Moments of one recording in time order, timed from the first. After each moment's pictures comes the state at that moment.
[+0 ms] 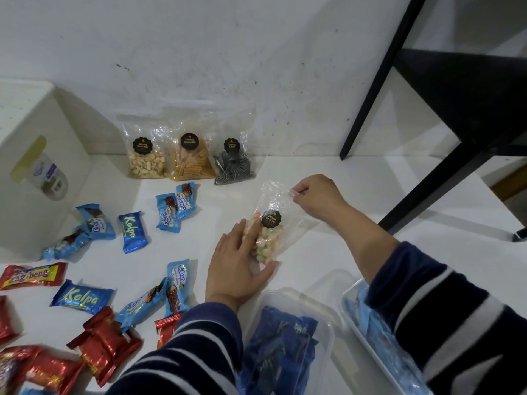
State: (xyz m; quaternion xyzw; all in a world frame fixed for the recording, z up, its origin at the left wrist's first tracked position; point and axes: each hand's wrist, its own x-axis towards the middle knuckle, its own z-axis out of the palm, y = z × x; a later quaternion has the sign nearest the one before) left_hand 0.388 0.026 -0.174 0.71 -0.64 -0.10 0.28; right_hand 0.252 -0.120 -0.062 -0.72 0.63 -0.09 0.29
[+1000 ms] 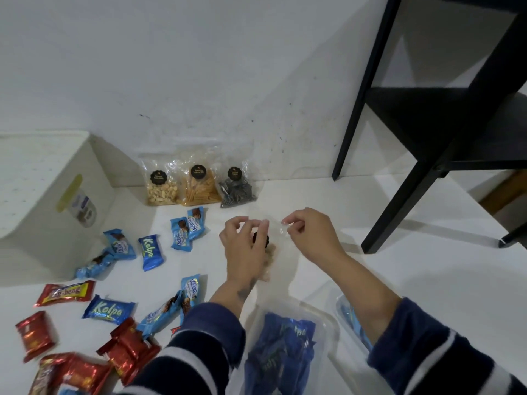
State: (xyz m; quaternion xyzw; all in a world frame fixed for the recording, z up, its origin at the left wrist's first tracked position) left_hand 0.369 0.004 -0.094 0.70 -0.43 -0.28 0.49; right_hand 0.243 -0.046 -0.043 -0.73 0.57 -0.24 0.28
